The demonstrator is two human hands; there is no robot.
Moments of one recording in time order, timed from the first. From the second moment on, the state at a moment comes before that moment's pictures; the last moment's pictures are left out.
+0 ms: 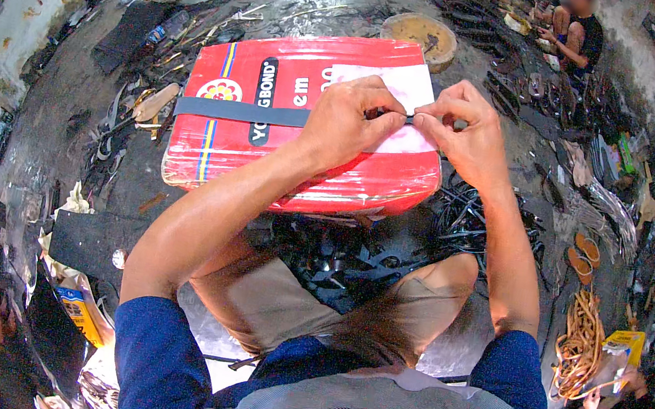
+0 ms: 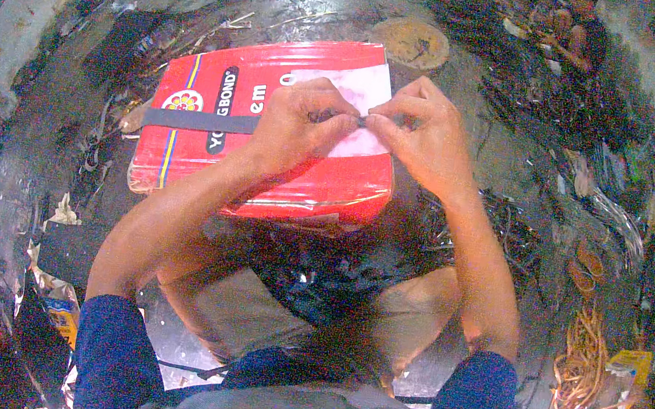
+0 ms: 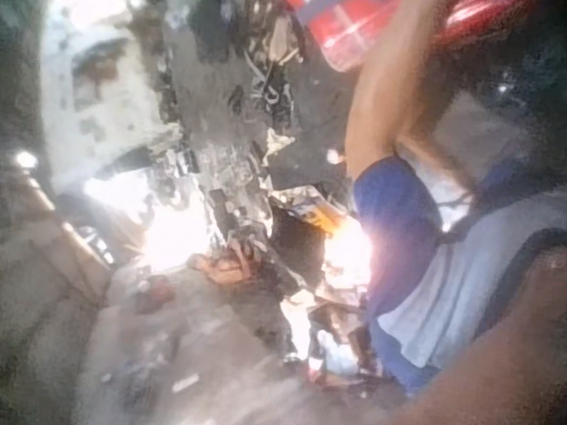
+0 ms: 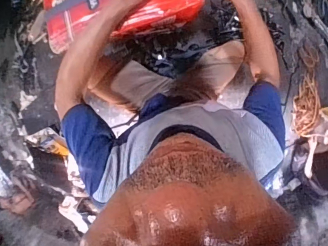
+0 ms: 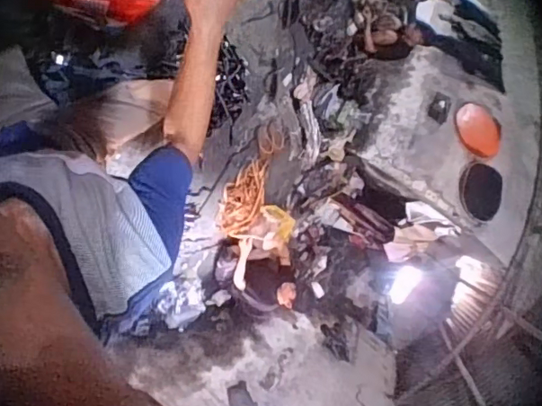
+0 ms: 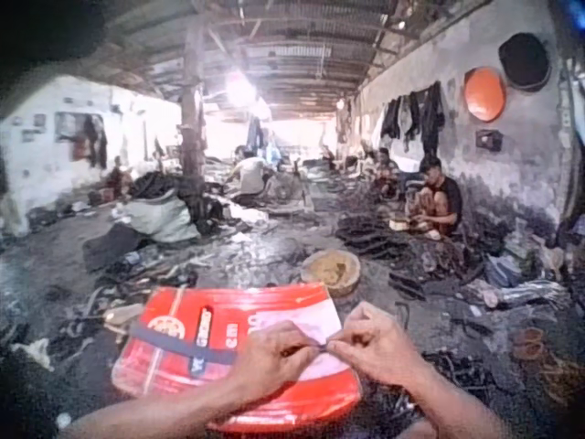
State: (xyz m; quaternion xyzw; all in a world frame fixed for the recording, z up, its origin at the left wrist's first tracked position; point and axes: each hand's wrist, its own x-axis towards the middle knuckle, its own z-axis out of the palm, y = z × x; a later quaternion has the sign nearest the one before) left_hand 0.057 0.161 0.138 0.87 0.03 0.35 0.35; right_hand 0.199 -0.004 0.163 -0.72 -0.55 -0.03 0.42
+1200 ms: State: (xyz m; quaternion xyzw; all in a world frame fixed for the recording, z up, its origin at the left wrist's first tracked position) left_hand 0.091 0.152 0.149 0.86 -0.02 0.34 0.39; right_hand 0.220 0.041 0.146 -0.82 -0.39 -0.15 0.40
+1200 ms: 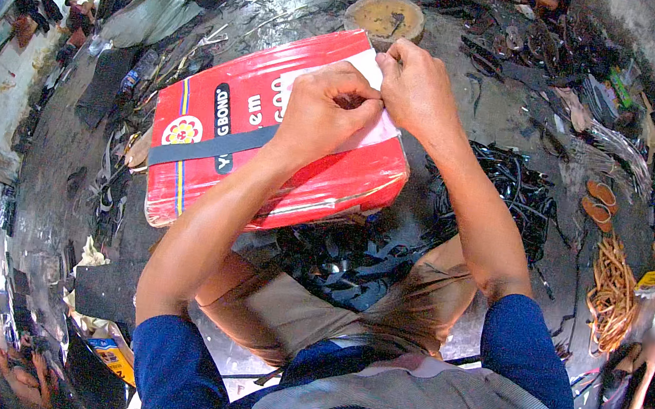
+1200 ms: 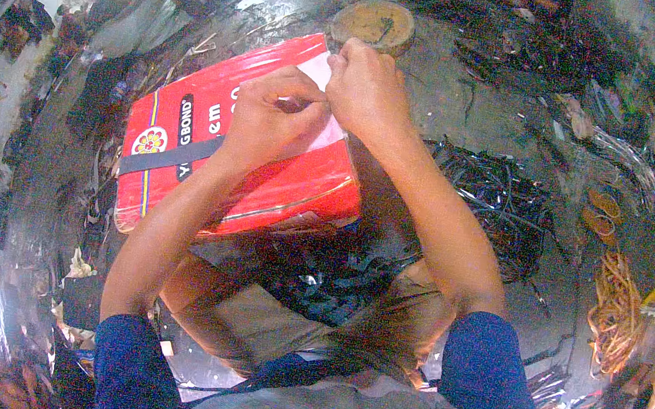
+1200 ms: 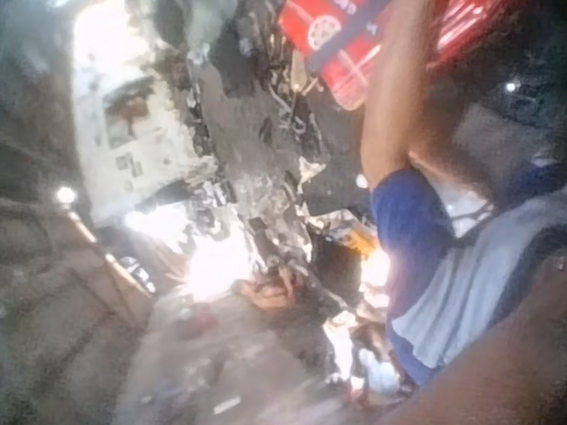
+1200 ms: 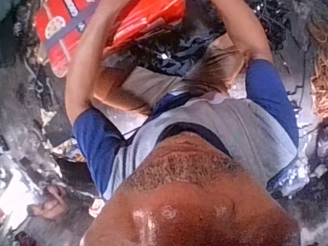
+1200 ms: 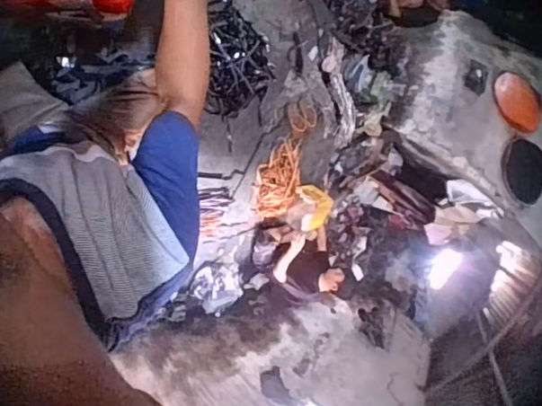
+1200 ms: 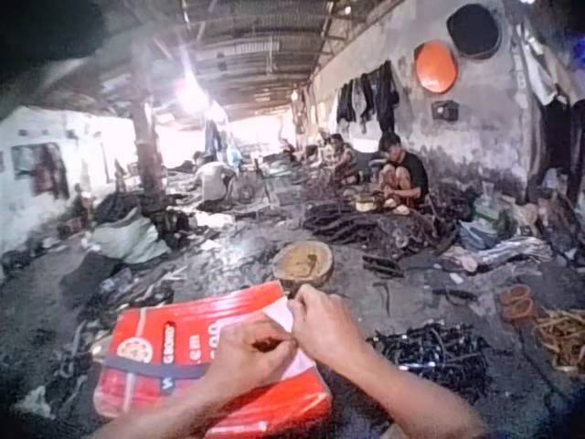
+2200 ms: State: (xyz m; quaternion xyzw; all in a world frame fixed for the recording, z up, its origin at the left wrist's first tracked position) left_hand 0.094 0.151 0.151 0.86 0.02 0.32 0.41; right_hand 0.247 -0.036 -0.258 -0.92 -0.12 0.09 0.35
